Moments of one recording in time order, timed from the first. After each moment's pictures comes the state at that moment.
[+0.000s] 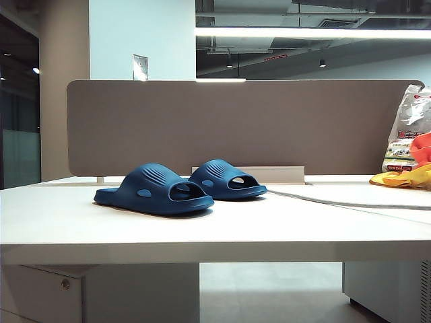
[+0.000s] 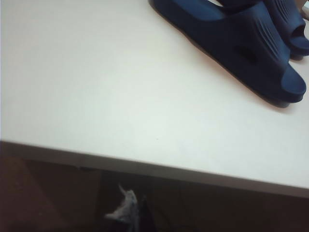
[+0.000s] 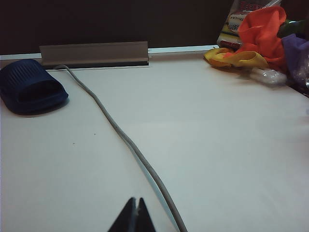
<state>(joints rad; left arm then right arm) 0.01 0.25 0.01 -0.13 0.18 -0.32 0.08 0.07 0.00 0.02 0.08 0.05</state>
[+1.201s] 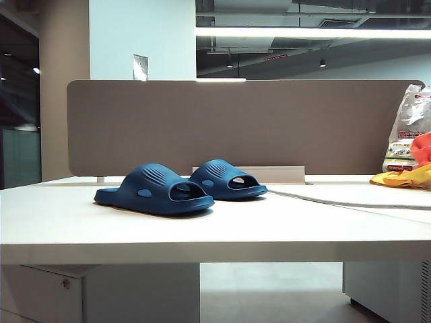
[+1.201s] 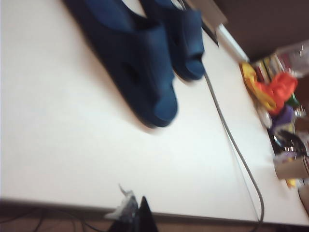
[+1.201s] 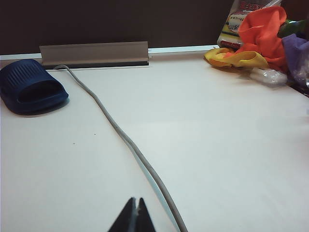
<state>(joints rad) -0.26 0.69 0.32 0.04 0.22 -0.80 0.08 0.07 0.00 0.02 0.08 0.05</state>
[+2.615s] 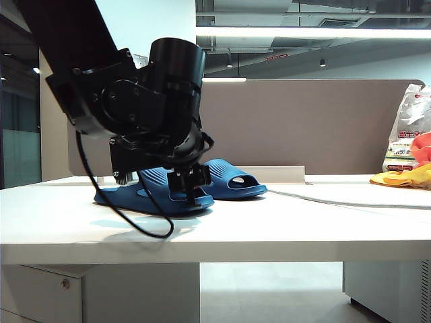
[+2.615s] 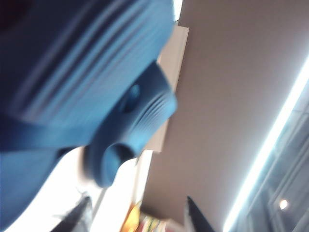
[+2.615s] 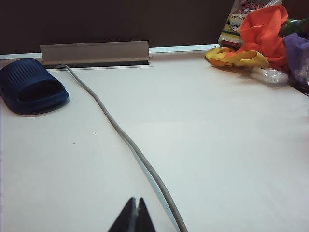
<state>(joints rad) -0.72 2.01 1.01 0.86 -0.67 -1.85 0.08 0.07 0.00 0.02 0.08 0.05</state>
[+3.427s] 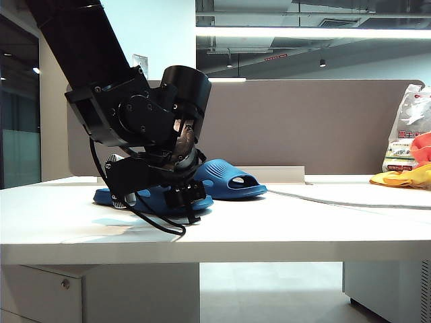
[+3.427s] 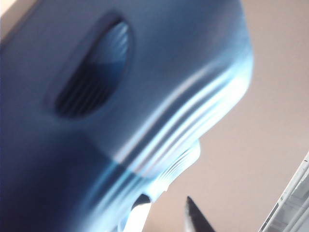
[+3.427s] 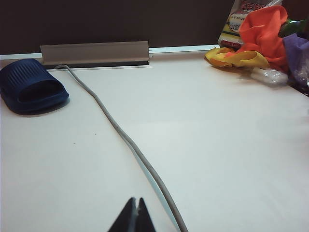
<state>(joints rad) -0.68 2.09 1.10 0.68 -0.68 -2.07 0.08 0.07 0.00 0.02 0.08 0.05</state>
